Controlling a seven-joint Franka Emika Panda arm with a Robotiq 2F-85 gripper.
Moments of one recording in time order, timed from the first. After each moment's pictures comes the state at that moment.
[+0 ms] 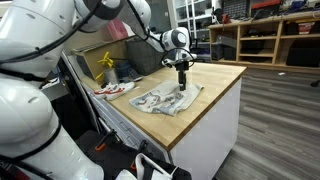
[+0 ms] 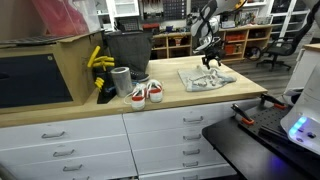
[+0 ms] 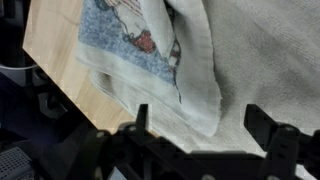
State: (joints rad) arm -0.02 0.83 -0.21 -1.45 -0.02 1.82 1.10
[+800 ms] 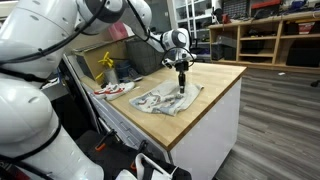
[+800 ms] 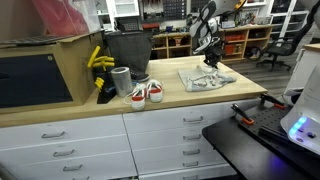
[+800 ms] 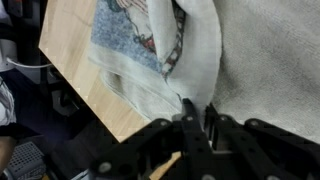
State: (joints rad) arm -0.02 0.86 -0.21 -1.40 -0.03 1.75 1.10
